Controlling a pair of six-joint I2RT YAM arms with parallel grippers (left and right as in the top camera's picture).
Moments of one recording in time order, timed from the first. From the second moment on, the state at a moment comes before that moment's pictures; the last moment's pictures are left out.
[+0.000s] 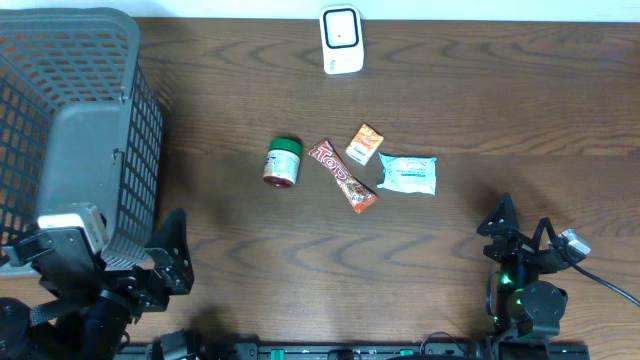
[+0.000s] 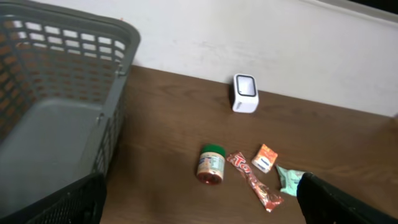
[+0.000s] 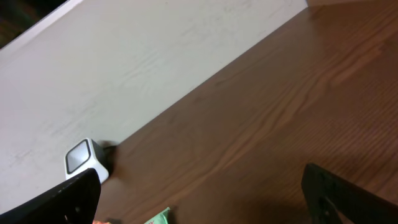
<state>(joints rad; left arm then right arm) 0.32 0.64 1.46 -1.23 0.41 -0.09 -0.06 0.04 0.01 -0.05 0.20 0.58</state>
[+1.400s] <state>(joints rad) 0.03 0.01 0.30 -0.27 -0.05 -0.28 -0.06 0.04 0.01 -0.05 0.20 0.58</state>
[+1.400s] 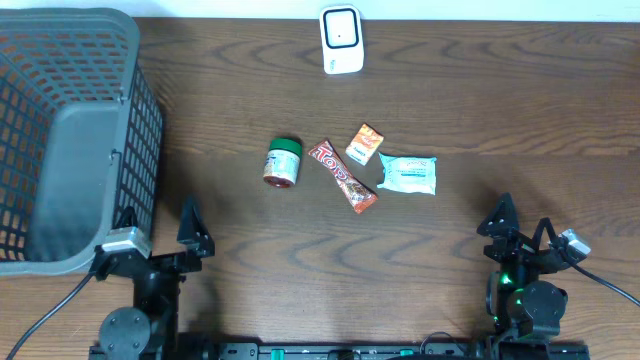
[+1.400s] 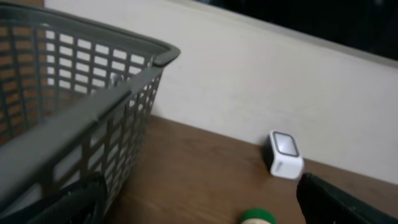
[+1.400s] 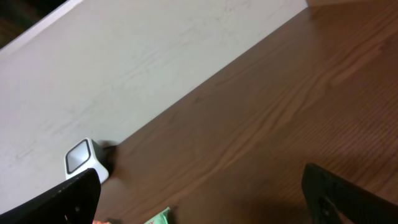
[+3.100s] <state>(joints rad) 0.01 0.01 0.04 -0.14 -0.08 -0.20 -0.06 0.04 0.01 -0.05 0.20 0.58</state>
